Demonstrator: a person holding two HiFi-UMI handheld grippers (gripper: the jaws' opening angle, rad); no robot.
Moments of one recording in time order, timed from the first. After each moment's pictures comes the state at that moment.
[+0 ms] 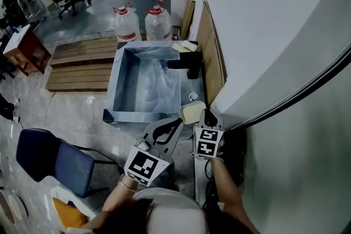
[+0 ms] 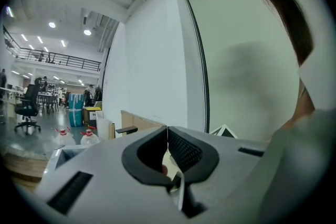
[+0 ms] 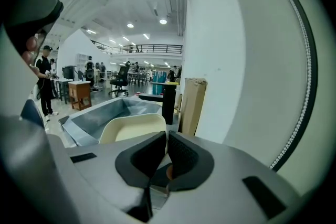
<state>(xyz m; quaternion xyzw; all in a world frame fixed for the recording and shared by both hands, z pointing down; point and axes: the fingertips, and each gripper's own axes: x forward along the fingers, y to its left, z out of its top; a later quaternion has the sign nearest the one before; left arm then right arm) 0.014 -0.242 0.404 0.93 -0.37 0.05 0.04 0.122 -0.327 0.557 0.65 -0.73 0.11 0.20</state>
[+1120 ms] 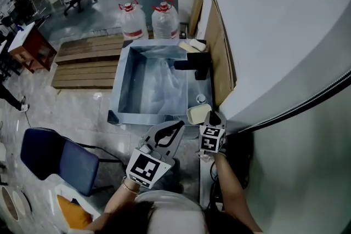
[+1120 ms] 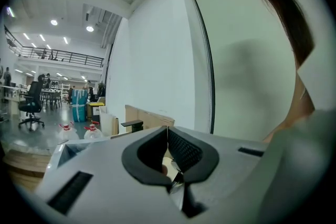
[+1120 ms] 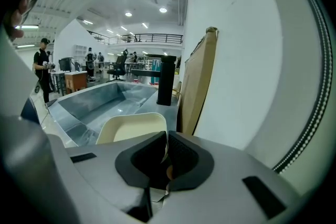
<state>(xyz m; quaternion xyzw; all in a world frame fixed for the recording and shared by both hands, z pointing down) 0.002 -0.263 0.423 0.92 -0.38 0.07 0.05 0.132 -0.359 0.631 0.65 -0.71 0.14 0.25</state>
